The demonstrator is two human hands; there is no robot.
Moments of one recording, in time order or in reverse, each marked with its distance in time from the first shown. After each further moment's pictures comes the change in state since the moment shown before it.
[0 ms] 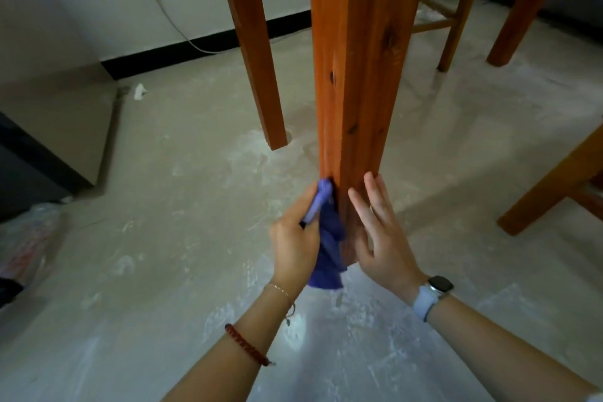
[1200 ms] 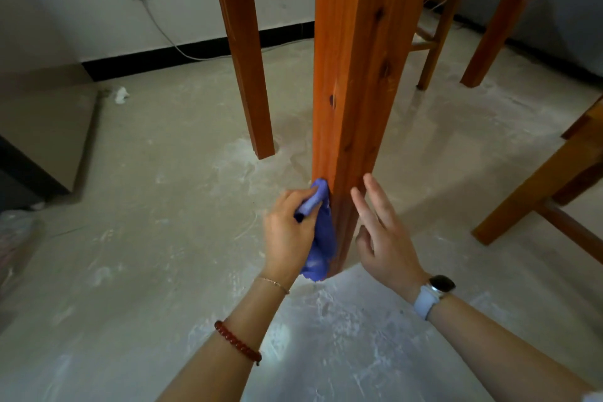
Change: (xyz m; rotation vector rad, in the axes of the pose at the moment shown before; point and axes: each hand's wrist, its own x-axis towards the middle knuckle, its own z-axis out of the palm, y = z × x) left_hand 0.026 0.010 -0.003 0.052 -0.021 0.071; right_hand 0.012 0.005 -0.023 -0.200 0.022 -0.040
